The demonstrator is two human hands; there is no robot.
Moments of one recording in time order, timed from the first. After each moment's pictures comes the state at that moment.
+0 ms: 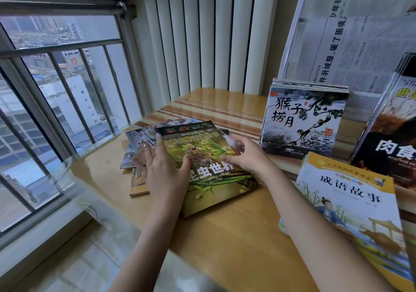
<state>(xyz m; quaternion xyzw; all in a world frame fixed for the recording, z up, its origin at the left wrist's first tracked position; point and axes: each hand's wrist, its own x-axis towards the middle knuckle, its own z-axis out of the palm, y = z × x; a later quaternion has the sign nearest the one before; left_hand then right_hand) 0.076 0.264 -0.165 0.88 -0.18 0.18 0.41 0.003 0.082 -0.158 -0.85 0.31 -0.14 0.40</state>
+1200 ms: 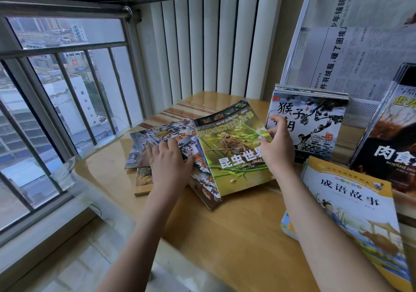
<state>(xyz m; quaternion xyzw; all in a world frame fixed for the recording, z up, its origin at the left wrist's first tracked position) 0.105 0.259 -0.161 0.92 -0.26 0.15 0.24 -0.017 0.062 -0.146 -0.78 0.36 -0.42 0.29</state>
